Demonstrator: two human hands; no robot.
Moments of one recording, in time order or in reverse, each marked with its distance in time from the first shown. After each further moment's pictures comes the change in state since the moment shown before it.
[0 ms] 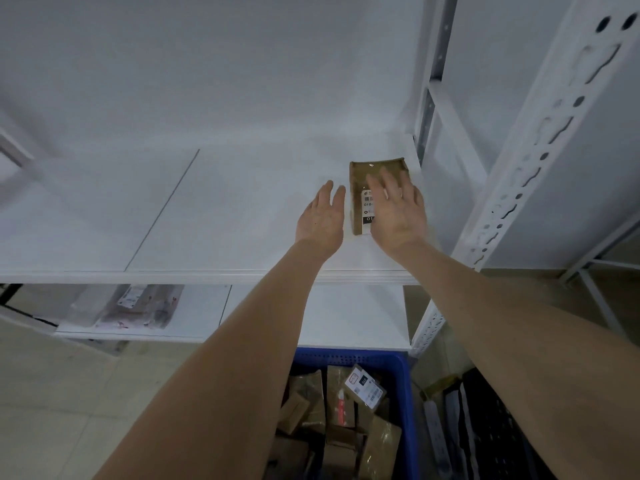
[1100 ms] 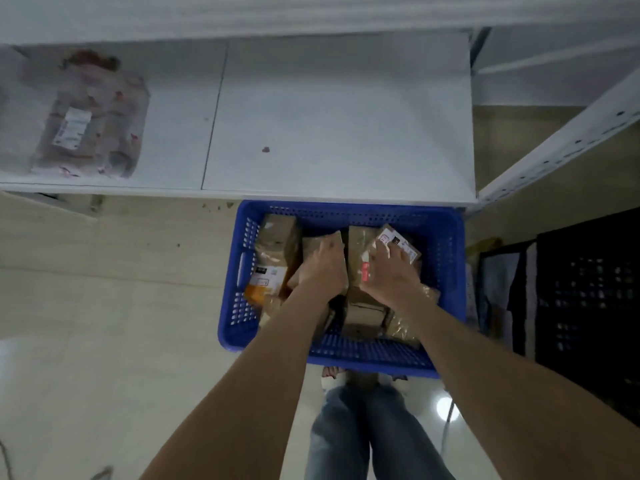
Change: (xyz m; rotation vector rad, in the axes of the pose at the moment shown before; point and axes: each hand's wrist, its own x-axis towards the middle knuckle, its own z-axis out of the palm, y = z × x) left_hand -0.207 -0.144 0.364 -0.179 -0.712 -0.310; right_hand -0.257 -0.058 0.387 0.177 -0.853 0.314
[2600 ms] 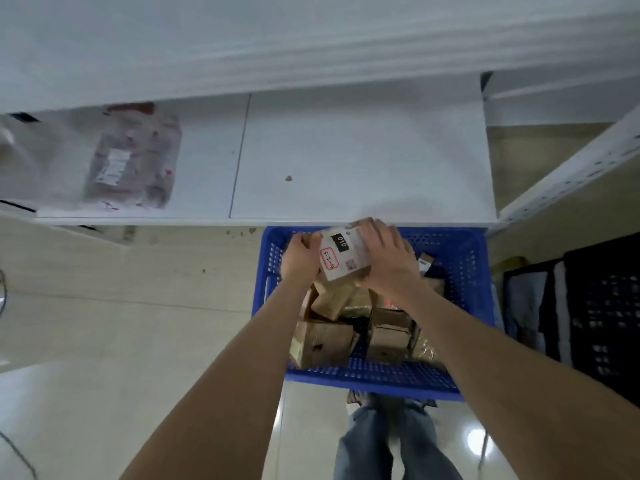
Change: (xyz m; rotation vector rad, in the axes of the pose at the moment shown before) left_hand 0.018 -0.056 -0.061 -0.777 0.287 -0.330; right_hand 0.015 -0.058 -0.033 -0.037 0.108 -0.234
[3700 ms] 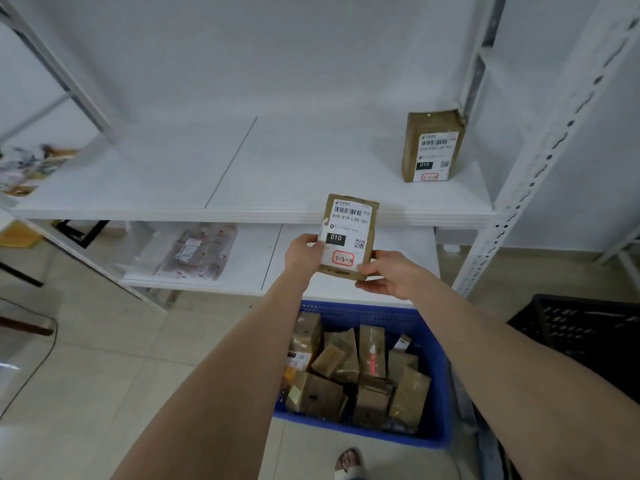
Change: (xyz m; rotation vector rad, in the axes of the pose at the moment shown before) left_hand -0.243 0.159 -0.146 -0.241 0.096 0.296; right_hand -0.212 -0.074 -0.251 1.271 -0.179 0.103
